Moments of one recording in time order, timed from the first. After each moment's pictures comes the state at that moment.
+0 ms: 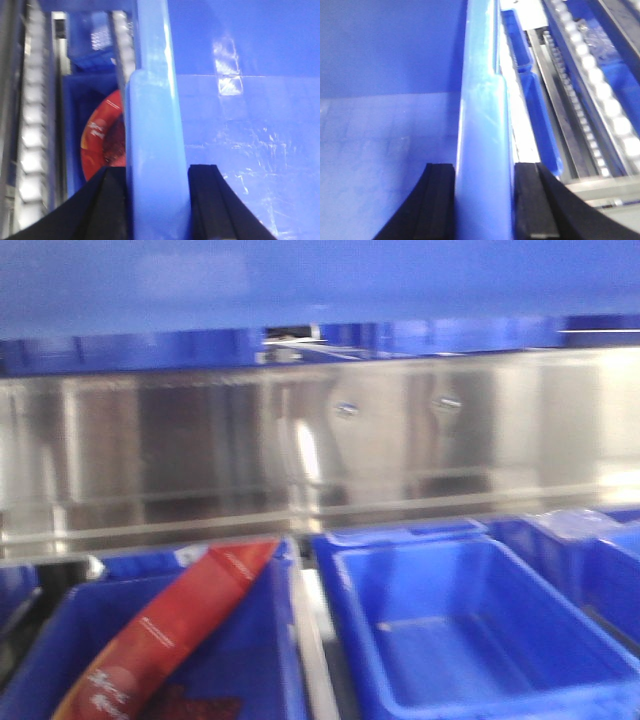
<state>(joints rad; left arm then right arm) -0.14 1.14 -1.59 0.04 1.29 -0.25 0.26 1.10 -1.55 0.00 1.22 0.19</state>
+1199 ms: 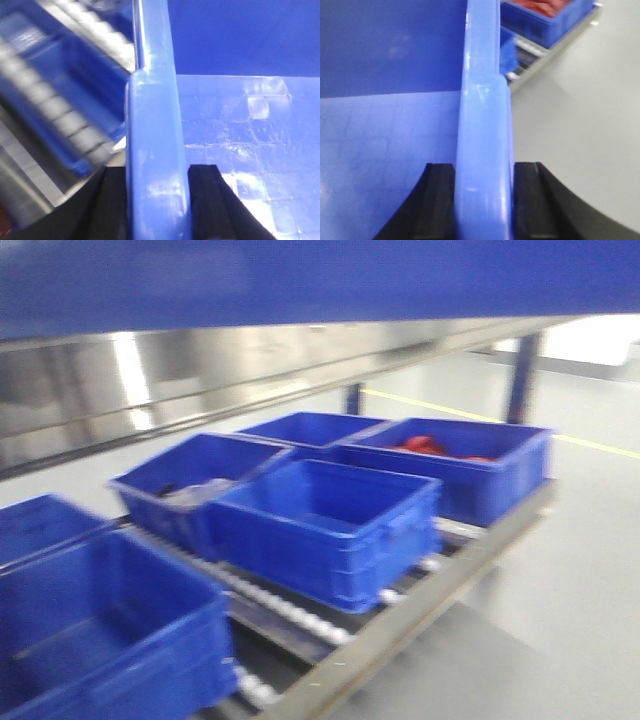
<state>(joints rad) -0.14 1.13 -1.58 0.04 1.30 -0.26 0.26 1.10 -1.55 0.00 1.22 0.19</state>
